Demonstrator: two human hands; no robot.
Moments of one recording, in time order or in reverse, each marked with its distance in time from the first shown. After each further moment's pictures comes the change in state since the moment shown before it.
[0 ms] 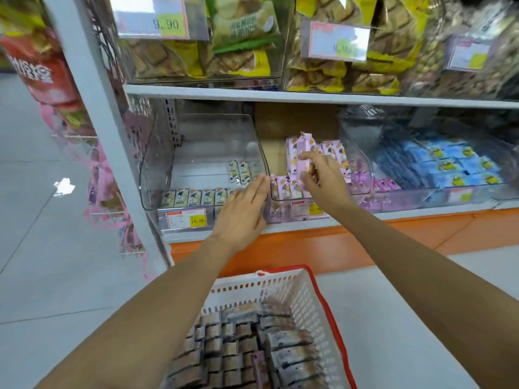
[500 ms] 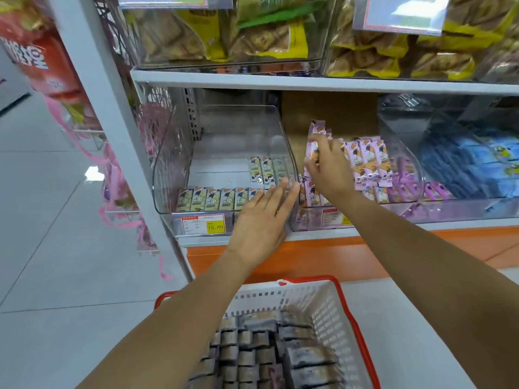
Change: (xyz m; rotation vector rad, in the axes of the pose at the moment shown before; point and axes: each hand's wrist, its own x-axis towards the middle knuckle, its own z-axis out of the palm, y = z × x) left_hand 0.008 -0.017 0.028 0.272 0.060 0.060; right_hand 0.070 0.014 0.073 -0.175 0.059 -0.045
